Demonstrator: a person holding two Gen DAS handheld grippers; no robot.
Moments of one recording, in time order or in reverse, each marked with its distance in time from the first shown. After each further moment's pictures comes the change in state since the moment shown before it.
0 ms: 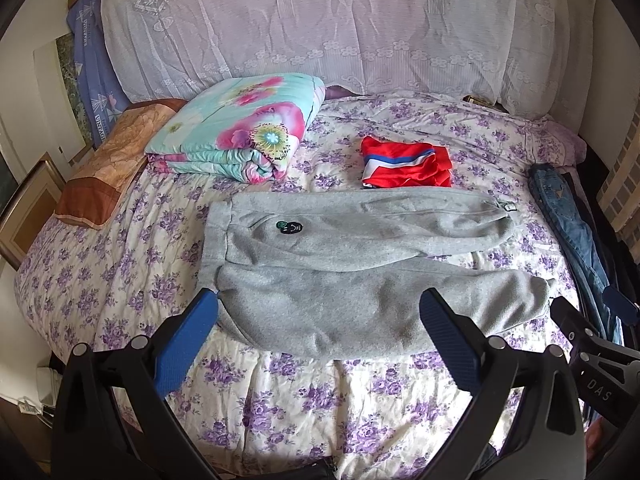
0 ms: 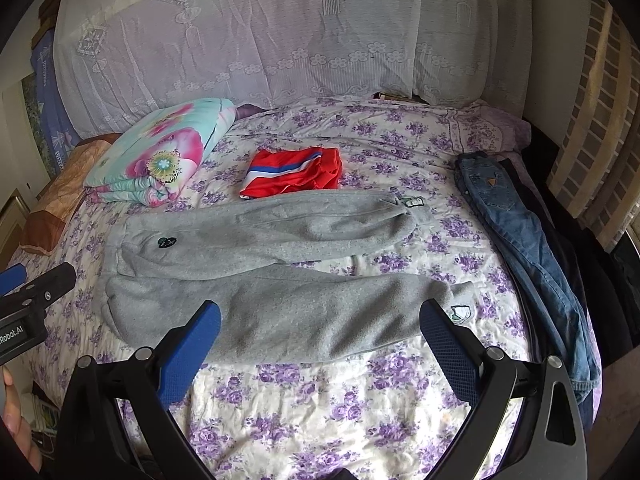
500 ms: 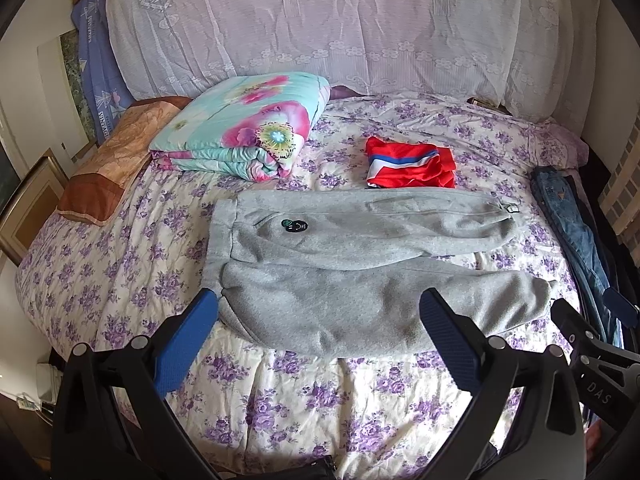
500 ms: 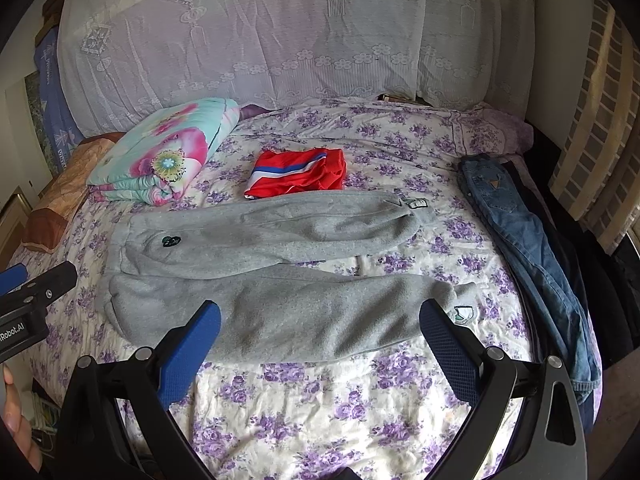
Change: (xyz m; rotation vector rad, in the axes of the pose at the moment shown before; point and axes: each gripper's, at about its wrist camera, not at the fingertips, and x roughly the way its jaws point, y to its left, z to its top) left arm 0.001 0.005 -0.001 -0.004 0.001 -0.003; right arm -0.001 0.004 0.001 -0.004 -0.001 0.001
